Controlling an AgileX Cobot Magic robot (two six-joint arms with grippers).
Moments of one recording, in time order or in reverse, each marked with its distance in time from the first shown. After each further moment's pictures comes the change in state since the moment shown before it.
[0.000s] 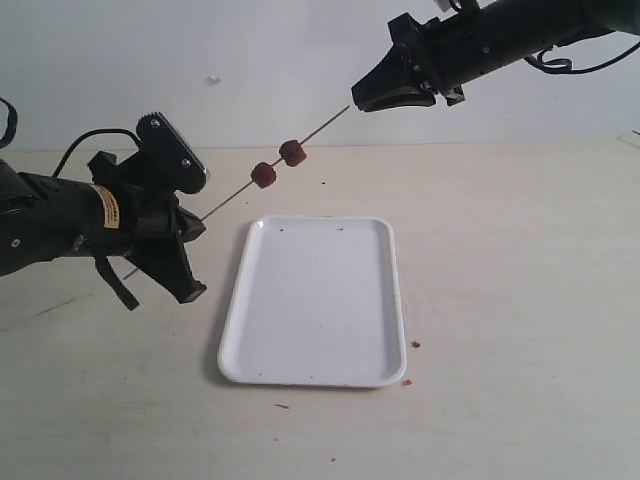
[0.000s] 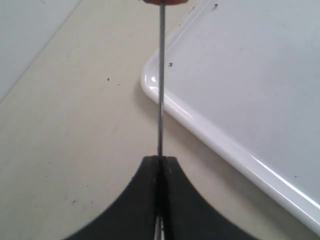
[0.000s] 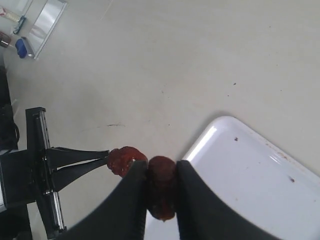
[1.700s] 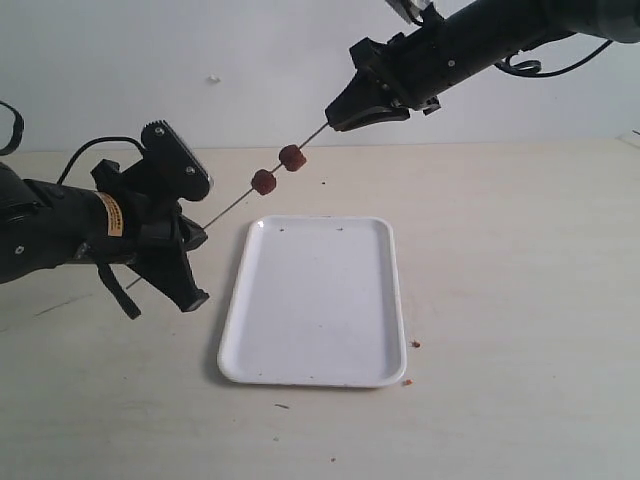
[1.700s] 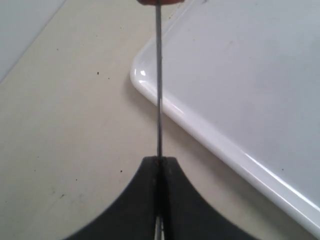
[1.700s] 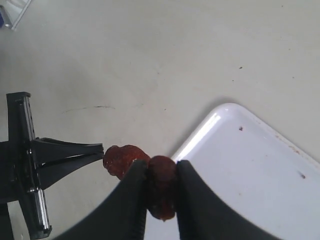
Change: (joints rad) left arm -0.021 0.000 0.009 0.003 0.007 -0.011; right arm 0.088 0.000 0.000 -0.104 -0.038 0.028
